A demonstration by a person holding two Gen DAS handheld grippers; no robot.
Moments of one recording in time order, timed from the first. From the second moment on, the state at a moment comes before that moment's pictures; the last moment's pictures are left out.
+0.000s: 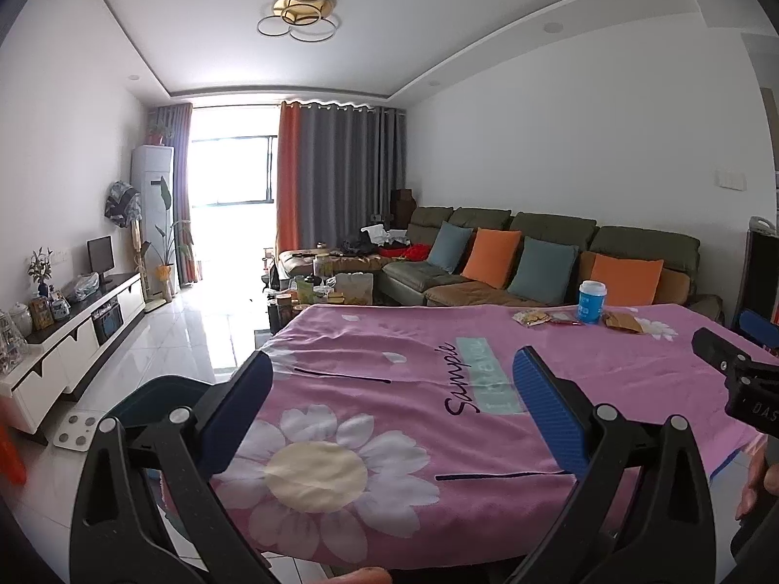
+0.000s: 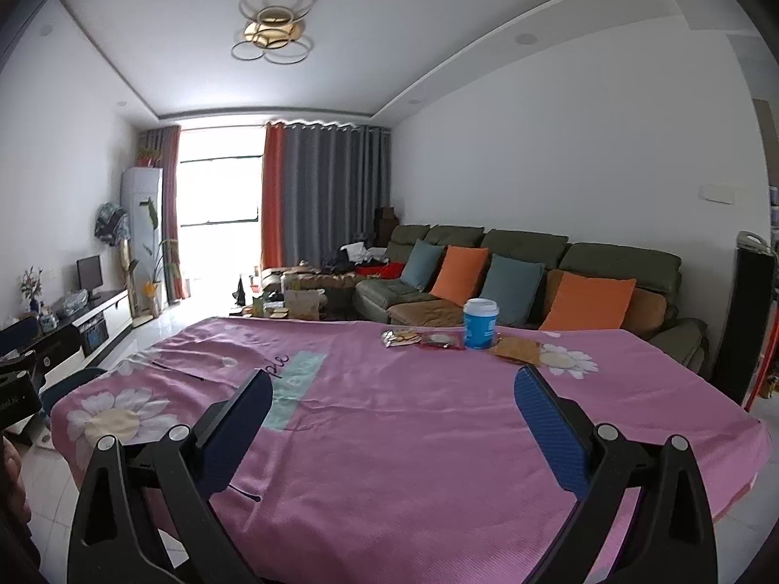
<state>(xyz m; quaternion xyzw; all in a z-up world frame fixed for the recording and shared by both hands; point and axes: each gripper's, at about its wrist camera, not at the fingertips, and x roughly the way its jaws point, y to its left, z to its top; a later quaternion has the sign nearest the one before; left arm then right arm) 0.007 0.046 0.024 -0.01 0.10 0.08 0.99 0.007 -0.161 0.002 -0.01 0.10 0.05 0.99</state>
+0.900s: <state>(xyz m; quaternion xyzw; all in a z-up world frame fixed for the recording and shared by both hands) 0.027 0.043 0.008 -0.02 0.12 0.06 0.99 0.004 -0.169 -0.013 0.01 0.13 0.03 0.99</state>
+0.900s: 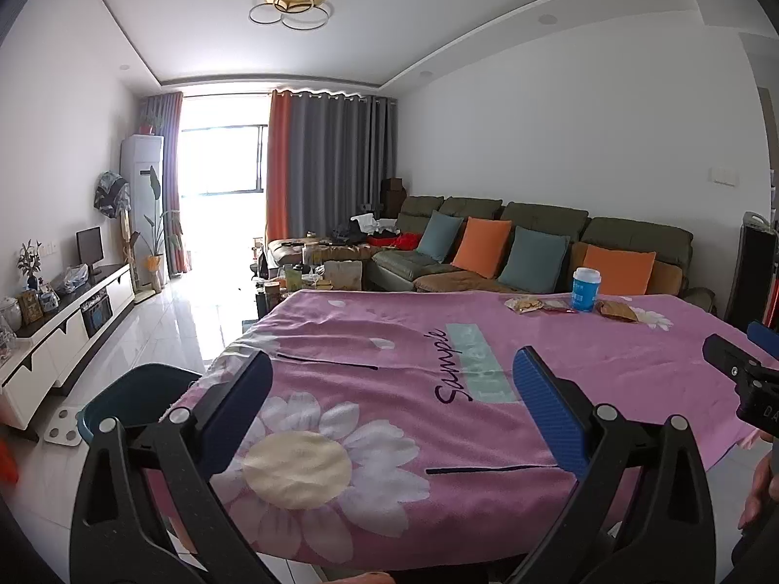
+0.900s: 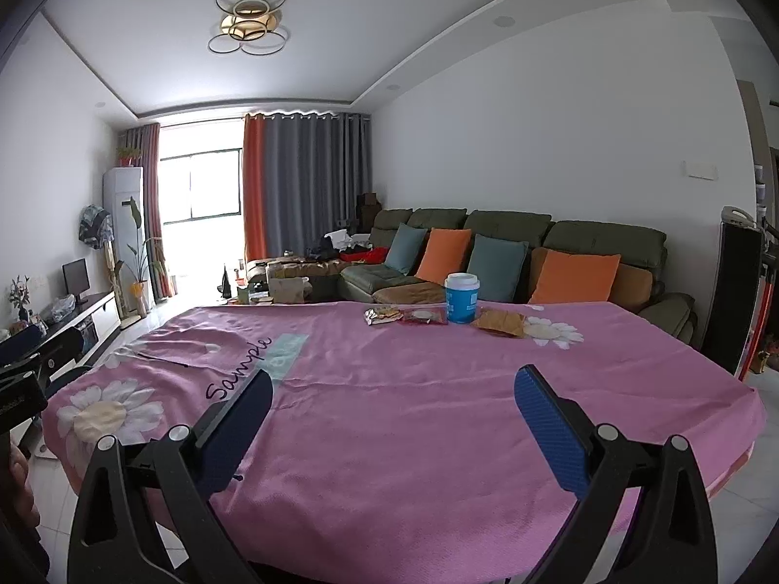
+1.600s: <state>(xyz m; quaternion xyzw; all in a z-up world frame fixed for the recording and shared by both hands) 0.031 0.043 0.001 -0.01 0.12 0.05 0.99 0.007 -0.167 -0.014 0.00 0.13 0.03 0.99</state>
